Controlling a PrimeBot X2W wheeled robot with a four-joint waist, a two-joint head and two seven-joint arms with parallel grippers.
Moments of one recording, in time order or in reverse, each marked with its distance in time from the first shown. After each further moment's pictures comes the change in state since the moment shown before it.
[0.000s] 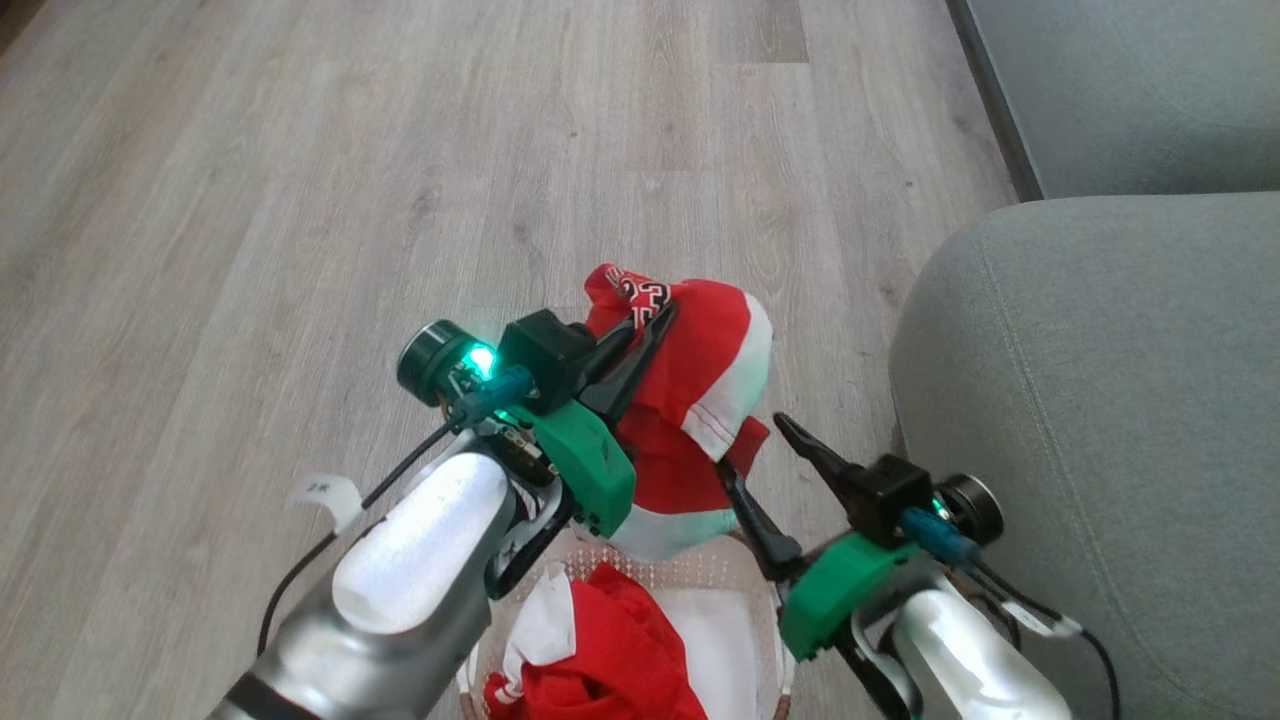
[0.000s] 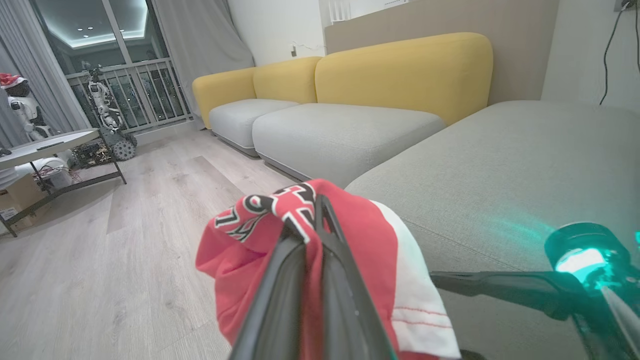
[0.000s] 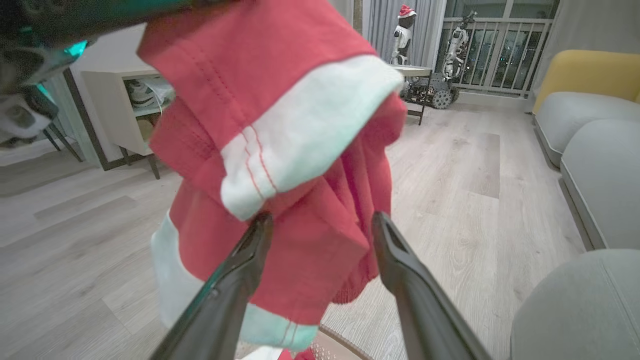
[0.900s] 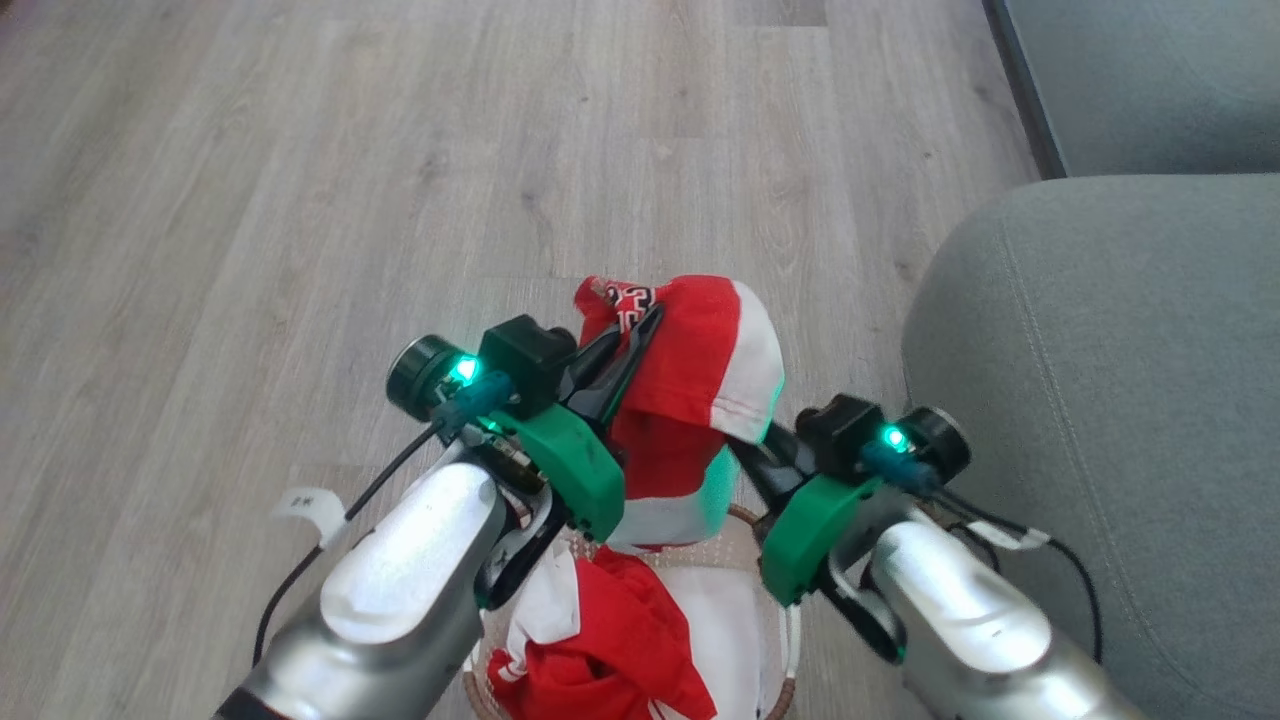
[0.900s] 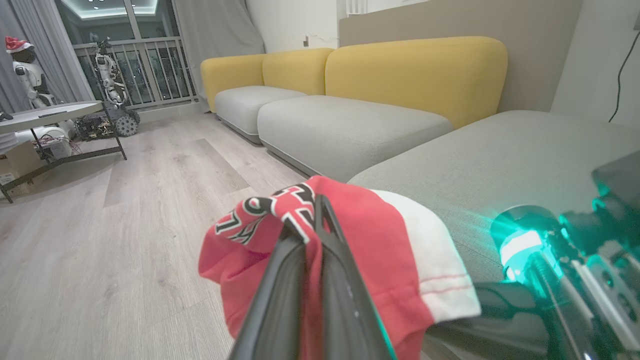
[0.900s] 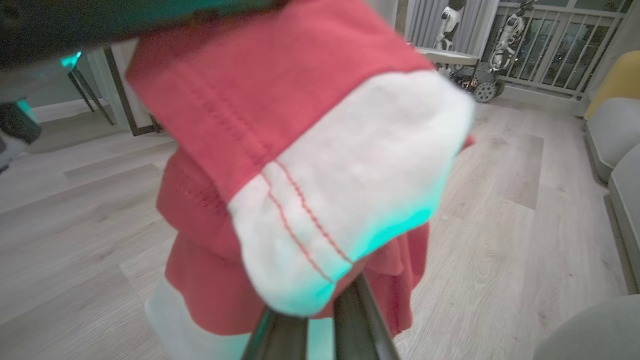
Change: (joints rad) left arm 0.023 0.012 0.003 -0.028 -0.050 0.023 -0.004; right arm -0.217 -0.034 0.201 0.166 0.114 0.000 0.000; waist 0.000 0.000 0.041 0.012
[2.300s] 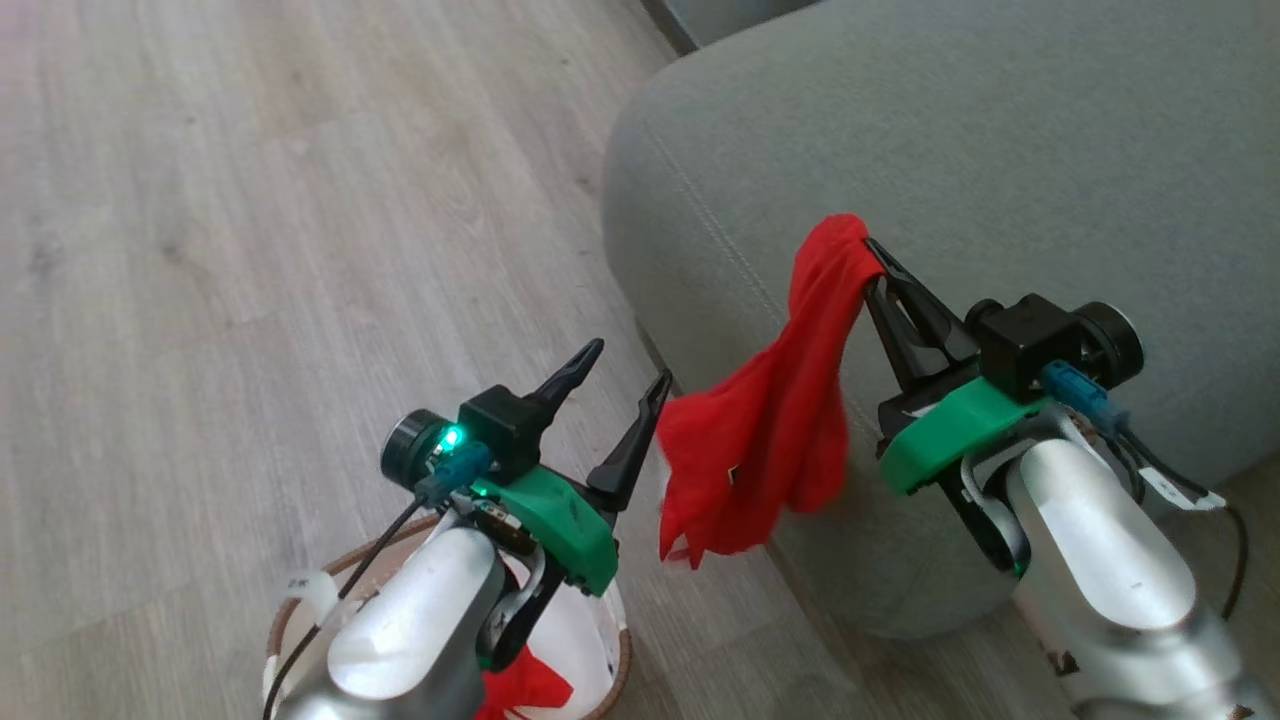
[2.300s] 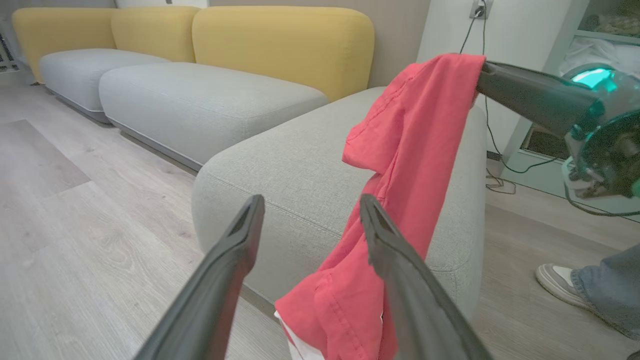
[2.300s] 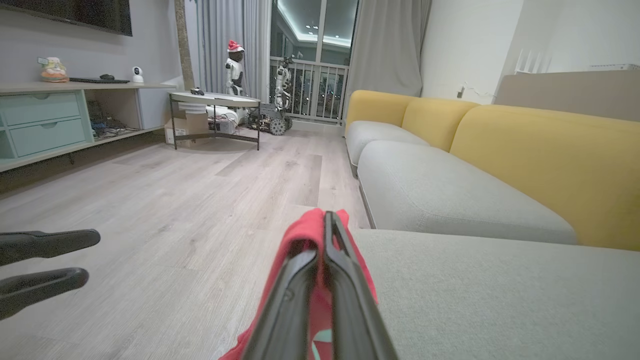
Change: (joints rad) left arm 0.112 -0.020 0.026 0.031 -0.014 0.026 -0.101; right arm 0.024 -0.111 -0.277 -0.265 -0.099 0.000 0.000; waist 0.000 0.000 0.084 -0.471
